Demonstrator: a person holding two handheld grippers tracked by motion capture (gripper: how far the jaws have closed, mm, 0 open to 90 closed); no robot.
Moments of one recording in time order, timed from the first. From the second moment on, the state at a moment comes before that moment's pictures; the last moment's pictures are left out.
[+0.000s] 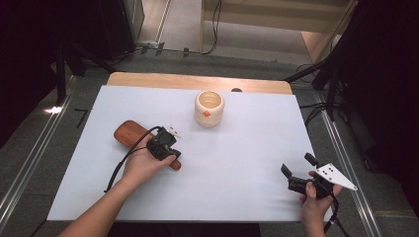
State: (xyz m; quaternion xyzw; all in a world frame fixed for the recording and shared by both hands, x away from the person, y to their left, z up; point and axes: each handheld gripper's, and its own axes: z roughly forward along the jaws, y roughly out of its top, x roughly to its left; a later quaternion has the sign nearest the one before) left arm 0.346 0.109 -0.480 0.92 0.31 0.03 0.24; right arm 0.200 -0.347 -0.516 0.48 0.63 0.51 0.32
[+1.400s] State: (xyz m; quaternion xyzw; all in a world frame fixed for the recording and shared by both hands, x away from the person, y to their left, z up) left arm 0.312 0.253 -0.467 0.90 0.37 0.08 0.22; right arm 0.201 -0.345 -0.516 0.49 0.64 0.50 0.33
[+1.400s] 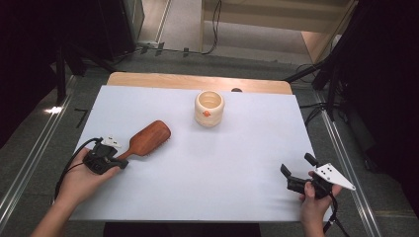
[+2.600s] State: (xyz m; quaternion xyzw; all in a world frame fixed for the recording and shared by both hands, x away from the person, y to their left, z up) left arm 0.324 0.257 -0.449 0.91 0.34 0.06 0.22; right arm 0.201 -0.345 -0.516 0.49 0.64 0.50 0.33
